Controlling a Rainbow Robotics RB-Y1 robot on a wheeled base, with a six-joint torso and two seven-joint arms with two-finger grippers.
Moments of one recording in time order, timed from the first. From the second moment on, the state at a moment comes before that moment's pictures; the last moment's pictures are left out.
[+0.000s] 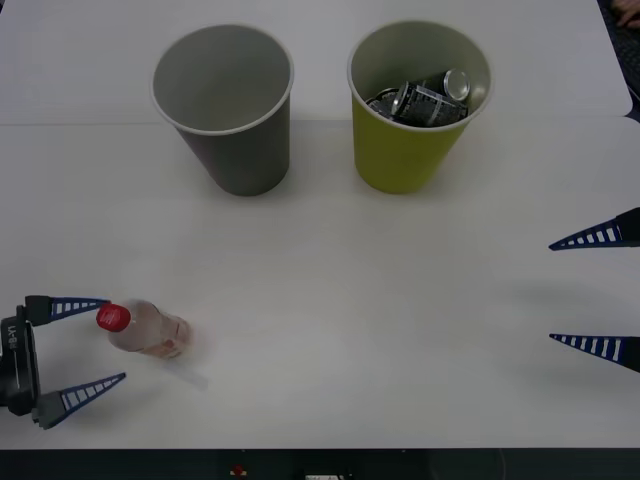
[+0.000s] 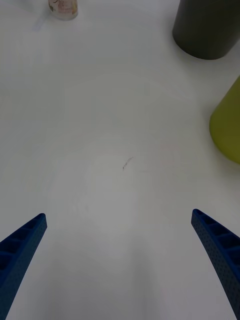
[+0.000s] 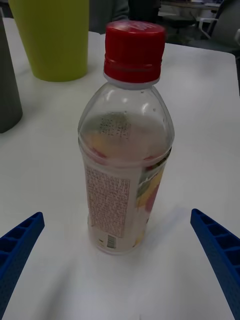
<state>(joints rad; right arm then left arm) 0.26 -1.13 -0.26 -2.01 1.31 -1.13 -0.09 -0.19 1.19 -0.93 -1.02 0.02 -1.26 -1.06</state>
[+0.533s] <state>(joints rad) 0.26 -1.13 -0.26 -2.01 1.31 -1.13 -0.09 -0.23 1.09 -1.02 -1.00 0.13 -1.24 -1.10</state>
